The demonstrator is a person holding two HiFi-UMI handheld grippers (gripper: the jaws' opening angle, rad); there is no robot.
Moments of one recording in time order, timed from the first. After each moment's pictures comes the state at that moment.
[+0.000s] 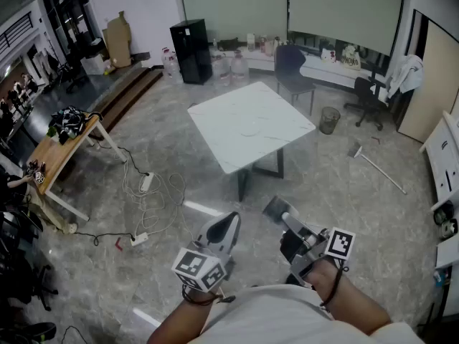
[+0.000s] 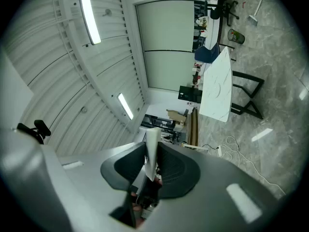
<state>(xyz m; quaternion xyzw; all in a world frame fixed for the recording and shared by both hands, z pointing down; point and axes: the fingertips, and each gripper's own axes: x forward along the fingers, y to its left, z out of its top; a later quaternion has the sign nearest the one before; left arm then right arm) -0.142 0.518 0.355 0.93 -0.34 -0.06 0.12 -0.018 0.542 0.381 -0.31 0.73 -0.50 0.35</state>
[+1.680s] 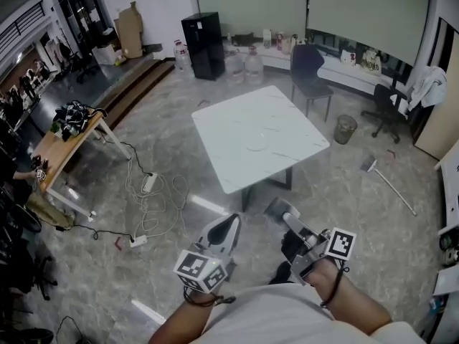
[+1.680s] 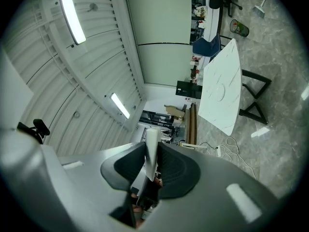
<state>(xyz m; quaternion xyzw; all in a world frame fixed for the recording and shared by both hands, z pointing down) -0.073 0.353 0.381 0.91 -0.39 -0.05 0.13 0.056 0.364 0.404 -0.28 0.73 -0.53 0.32</state>
